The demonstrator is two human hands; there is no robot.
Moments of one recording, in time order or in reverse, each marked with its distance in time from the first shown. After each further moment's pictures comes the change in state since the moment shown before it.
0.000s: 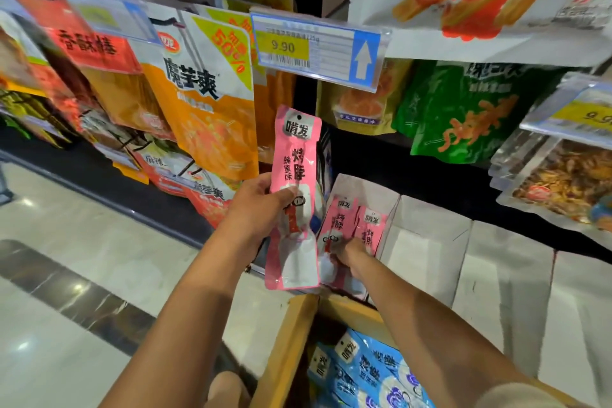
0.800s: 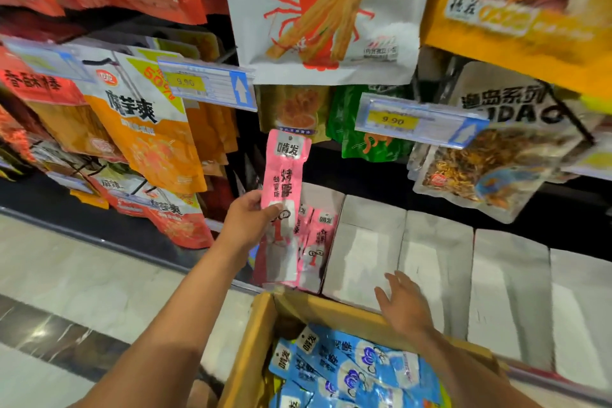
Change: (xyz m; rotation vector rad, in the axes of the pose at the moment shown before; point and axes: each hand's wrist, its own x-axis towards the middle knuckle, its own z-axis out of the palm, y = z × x) left_hand -0.007 -0.024 0.072 0.069 -0.042 0.084; right_hand -0.090 0.158 -0.168 -0.758 0.410 -0.265
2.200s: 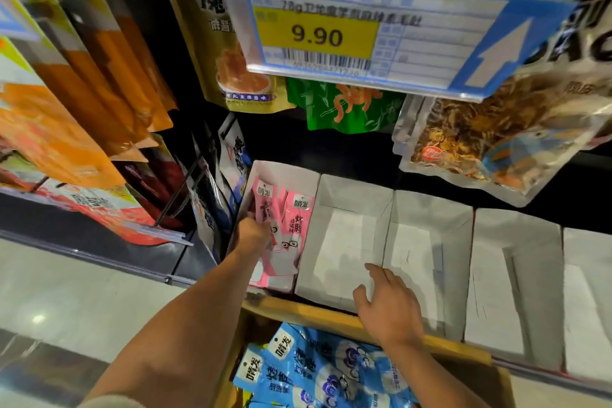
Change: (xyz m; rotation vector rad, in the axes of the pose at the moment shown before) left_hand 0.149 -0.183 0.110 0.310 0.167 -0.409; right_hand 0.001 -0.002 -0.003 -0.004 0.137 -0.059
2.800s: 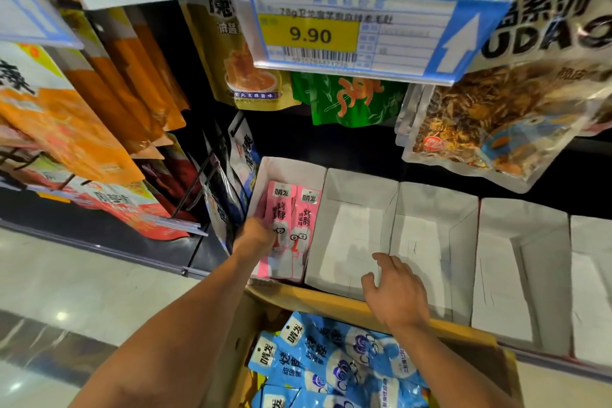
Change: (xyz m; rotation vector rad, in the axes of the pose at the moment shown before) left_hand -0.013 -0.018 -0.028 0.434 -0.040 0.106; right_hand 0.003 0.001 0.001 0.009 0.004 0.020
